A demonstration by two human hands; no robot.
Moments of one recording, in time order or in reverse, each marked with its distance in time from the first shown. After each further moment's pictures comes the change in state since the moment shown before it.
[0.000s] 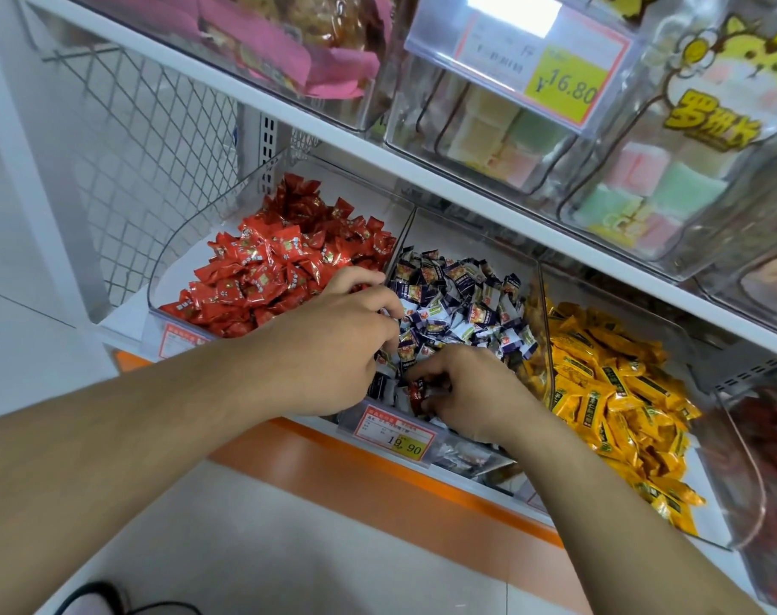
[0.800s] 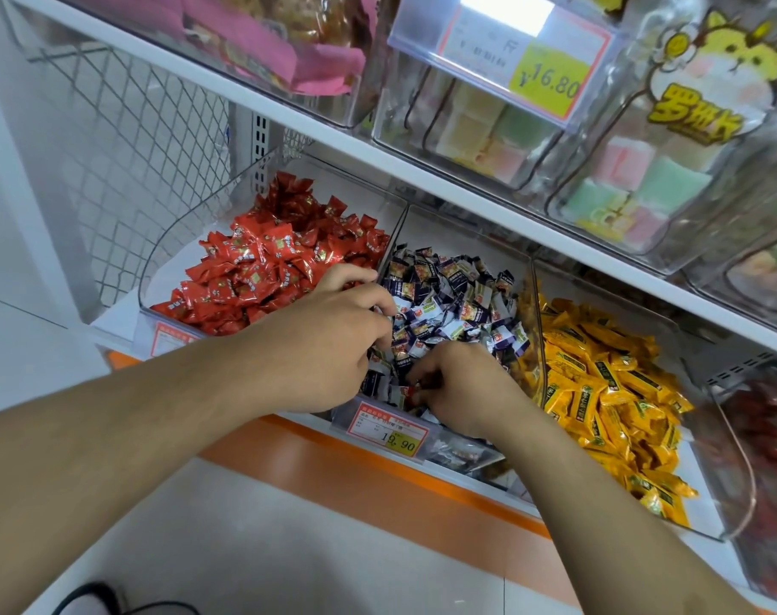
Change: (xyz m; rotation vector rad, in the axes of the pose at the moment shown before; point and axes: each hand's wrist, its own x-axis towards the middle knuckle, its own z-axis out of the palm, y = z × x) left_hand 0.000 0.001 0.000 0.006 0.004 -0.003; right_hand 0.004 0.002 0.006 0.010 0.052 0.018
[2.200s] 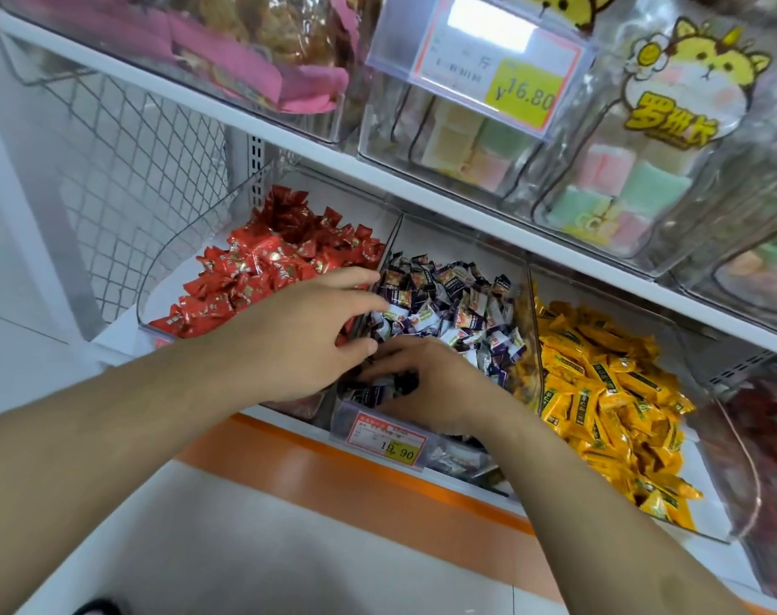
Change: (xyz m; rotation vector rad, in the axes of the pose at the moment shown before) left_hand -0.001 -0.011 -0.016 -0.143 0.054 -0.080; right_hand 0.014 -0.015 0.000 0.200 -0.064 -0.242
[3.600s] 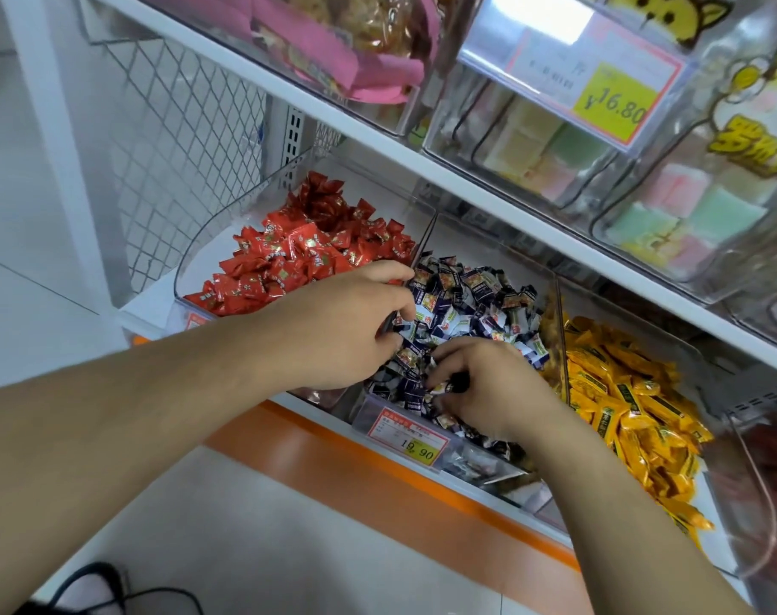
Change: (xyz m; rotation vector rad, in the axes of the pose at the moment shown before) left_hand 0.001 -0.003 0.003 -0.041 -0.002 -0.001; right_hand -0.014 0.009 -0.019 -0.260 0.052 0.196
